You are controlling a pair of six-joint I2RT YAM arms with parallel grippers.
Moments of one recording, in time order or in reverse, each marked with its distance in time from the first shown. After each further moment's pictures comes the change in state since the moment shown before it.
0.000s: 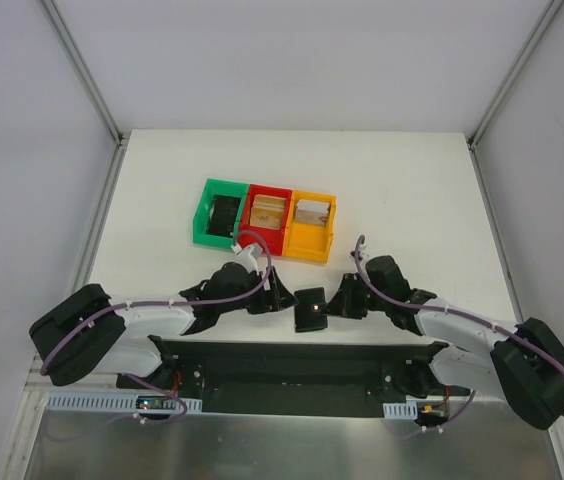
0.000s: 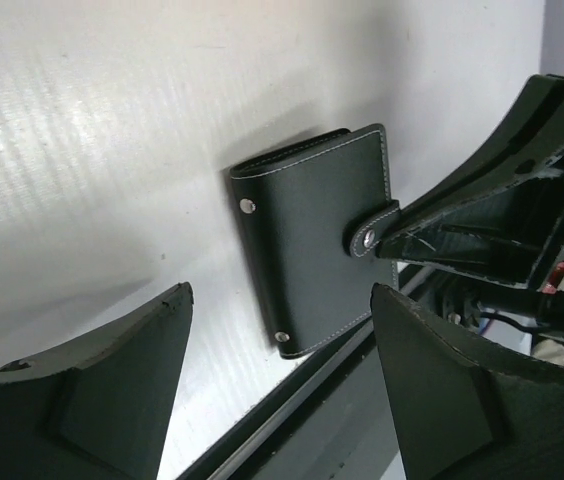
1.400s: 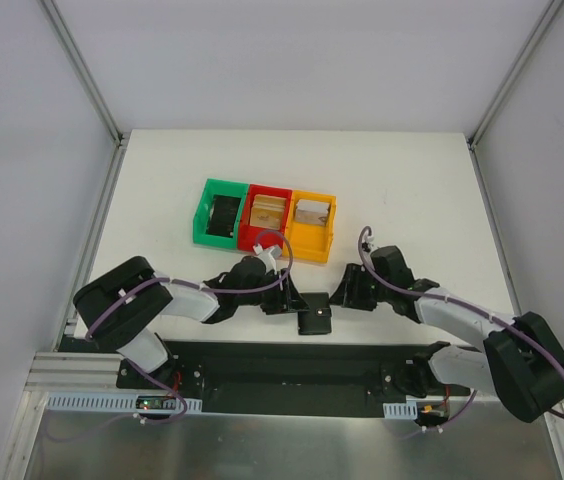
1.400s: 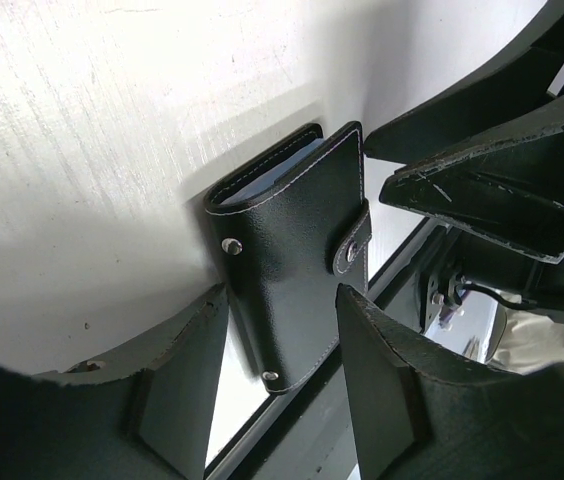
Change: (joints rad) left arm 0.006 0.291 0.106 0.149 0.186 -0.054; right arm -0.112 0.037 0.077 -0.164 0.076 -0.125
